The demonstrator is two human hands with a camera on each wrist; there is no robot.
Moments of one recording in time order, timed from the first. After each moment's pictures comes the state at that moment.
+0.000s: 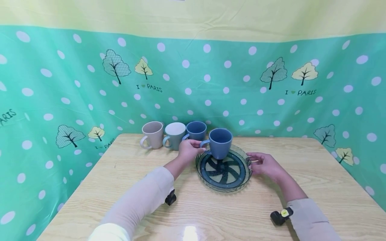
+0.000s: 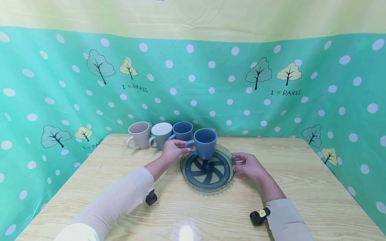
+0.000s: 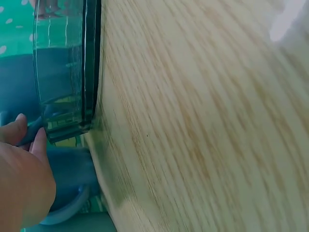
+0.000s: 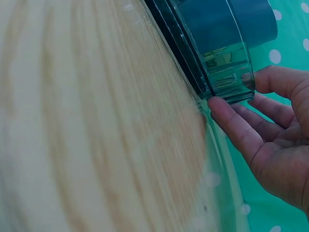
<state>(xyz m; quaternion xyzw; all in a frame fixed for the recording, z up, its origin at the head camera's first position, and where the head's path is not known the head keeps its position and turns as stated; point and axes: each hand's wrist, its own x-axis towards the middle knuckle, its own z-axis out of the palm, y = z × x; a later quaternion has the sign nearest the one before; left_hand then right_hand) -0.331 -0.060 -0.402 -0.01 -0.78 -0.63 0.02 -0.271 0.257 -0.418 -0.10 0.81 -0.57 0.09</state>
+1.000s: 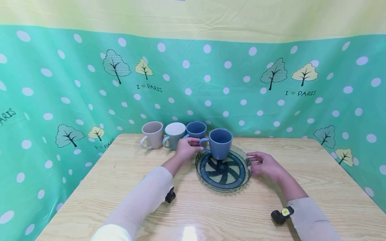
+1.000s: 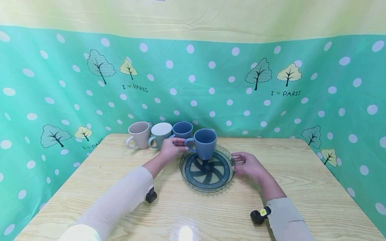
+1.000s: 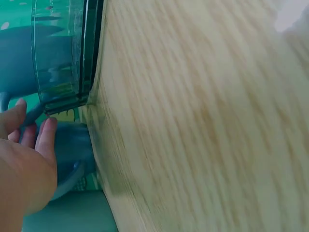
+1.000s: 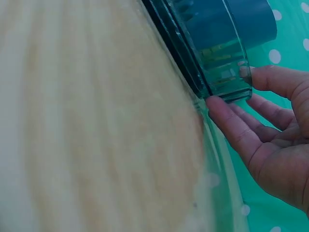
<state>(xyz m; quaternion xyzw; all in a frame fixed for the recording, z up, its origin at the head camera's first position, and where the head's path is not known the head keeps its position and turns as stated) -0.342 -0.073 -0.404 -0.04 -0.77 -0.64 0.02 -0.274 0.255 -0.413 -0.08 0.81 -0.57 0.11</state>
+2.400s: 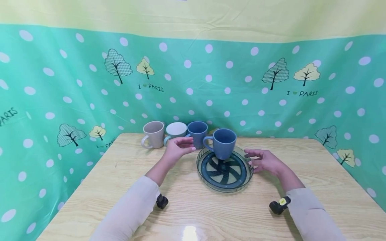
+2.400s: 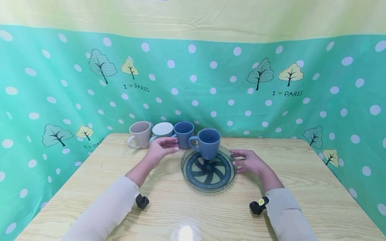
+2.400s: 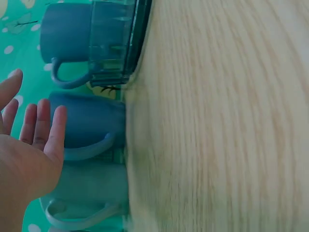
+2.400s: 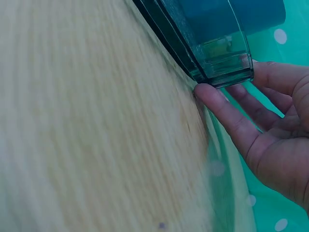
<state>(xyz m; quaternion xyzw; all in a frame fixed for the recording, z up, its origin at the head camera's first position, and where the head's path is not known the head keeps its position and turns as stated) -0.315 -0.120 -0.393 -0.12 -0.72 -0.68 0.01 -0.298 0.264 -0.416 -0.11 0.79 -0.58 0.16</state>
